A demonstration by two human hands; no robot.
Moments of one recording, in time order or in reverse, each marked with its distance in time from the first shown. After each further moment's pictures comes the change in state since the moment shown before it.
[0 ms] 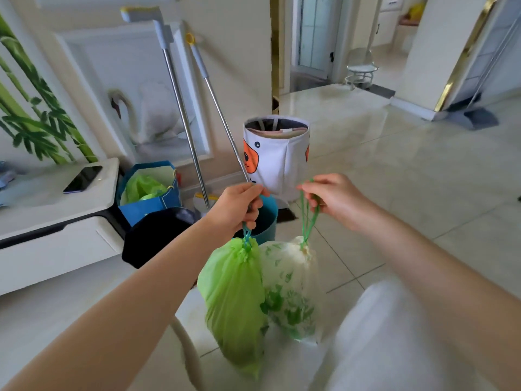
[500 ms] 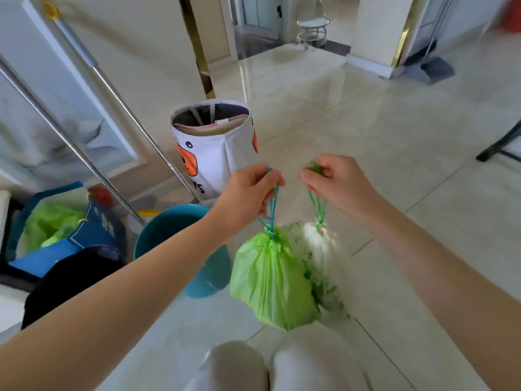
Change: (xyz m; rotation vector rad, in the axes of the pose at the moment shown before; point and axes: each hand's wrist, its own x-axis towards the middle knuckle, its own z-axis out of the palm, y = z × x) left_hand 0.157 0.026 0.154 0.196 -0.152 0.134; right_hand 0.095 0.035 -0.155 -0.204 0.232 -0.133
